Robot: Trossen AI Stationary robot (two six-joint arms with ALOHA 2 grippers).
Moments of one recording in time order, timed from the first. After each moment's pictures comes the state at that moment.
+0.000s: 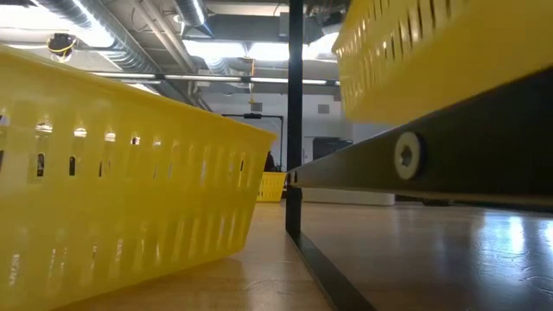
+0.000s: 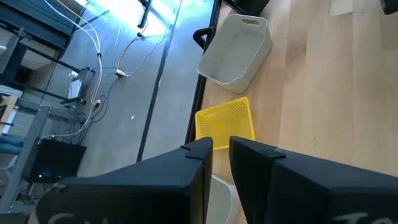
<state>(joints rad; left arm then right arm) -0.22 1.30 1.81 -1.29 -0.75 0.08 0.33 1.68 1.21 -0.65 -0.26 0.35</state>
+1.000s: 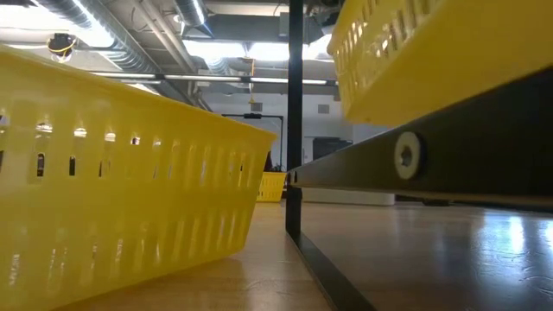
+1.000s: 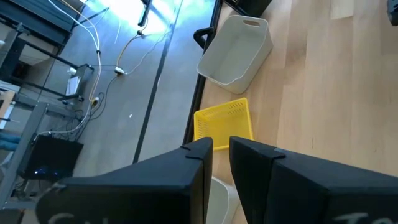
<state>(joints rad) -0.22 1.30 1.81 -1.29 -0.75 0.06 0.33 1.70 1.20 -0.59 -0.31 0.36</state>
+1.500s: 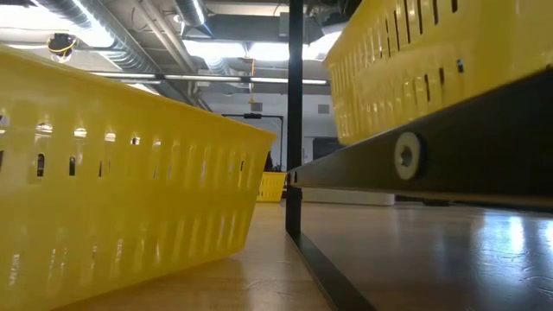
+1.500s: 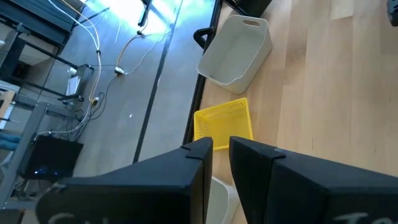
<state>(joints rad) -0.22 1.30 1.81 -1.29 -0.75 0.06 0.33 1.70 1.20 -0.57 -0.31 0.36</state>
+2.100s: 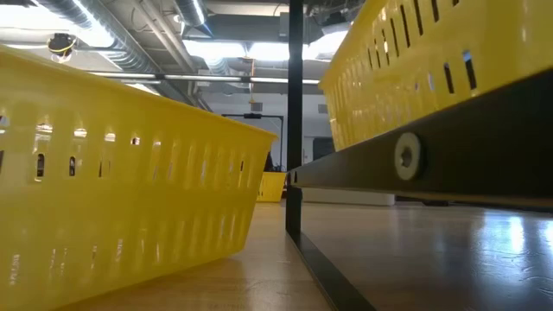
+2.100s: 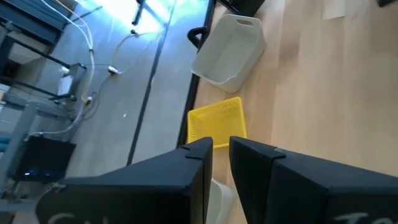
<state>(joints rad) -0.22 1.30 1.81 -1.30 -0.72 0.04 0.31 1.59 1.20 -0.58 -0.30 0.39</state>
